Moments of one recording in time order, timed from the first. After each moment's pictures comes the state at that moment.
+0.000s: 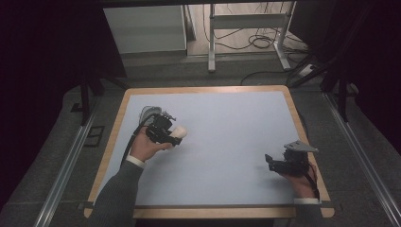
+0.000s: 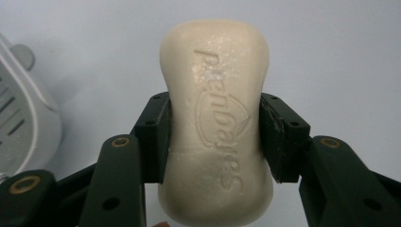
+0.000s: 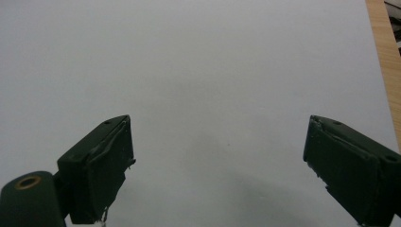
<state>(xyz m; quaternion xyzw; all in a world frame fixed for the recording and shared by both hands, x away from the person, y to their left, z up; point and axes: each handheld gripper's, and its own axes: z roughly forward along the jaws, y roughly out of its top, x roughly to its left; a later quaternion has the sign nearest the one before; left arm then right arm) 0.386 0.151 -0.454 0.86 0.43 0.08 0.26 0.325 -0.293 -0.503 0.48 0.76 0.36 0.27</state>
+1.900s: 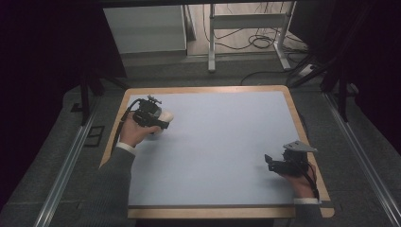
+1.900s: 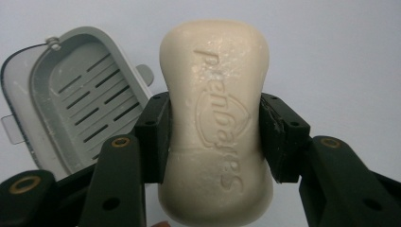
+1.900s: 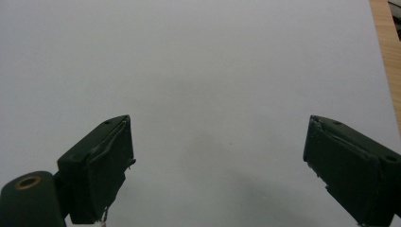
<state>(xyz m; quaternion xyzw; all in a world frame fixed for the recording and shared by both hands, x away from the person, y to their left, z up) 0.424 0.196 -0.435 0.83 0.49 0.10 0.26 0.326 -0.292 -0.504 0.48 0.76 0.35 0.26</state>
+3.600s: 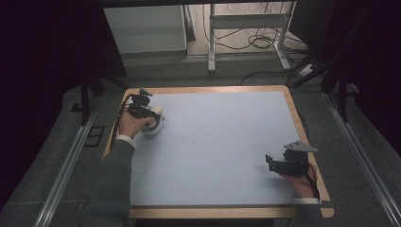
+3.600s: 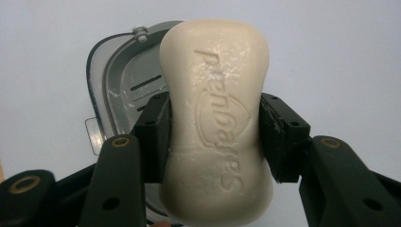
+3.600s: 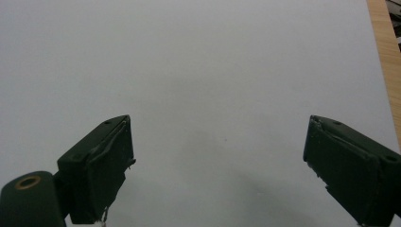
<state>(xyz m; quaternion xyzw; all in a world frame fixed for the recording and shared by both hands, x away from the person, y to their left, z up) 0.468 0.228 -0.460 0.78 0.57 0.11 0.24 0.327 -0.294 -0.505 0.48 0.76 0.35 0.27</state>
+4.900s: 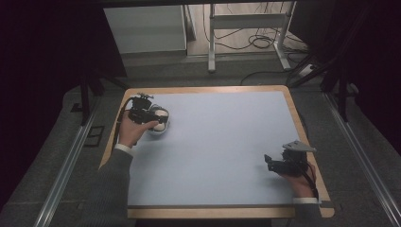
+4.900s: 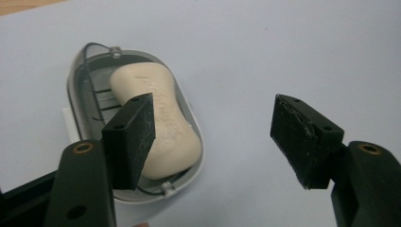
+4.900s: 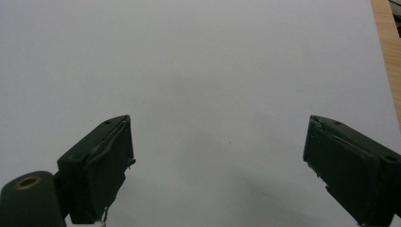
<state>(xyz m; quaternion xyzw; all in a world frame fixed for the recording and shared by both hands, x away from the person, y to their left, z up) 0.424 0.211 -0.440 0.78 0.52 0.11 0.34 0.327 -0.290 -0.505 0.48 0.76 0.35 0.27</state>
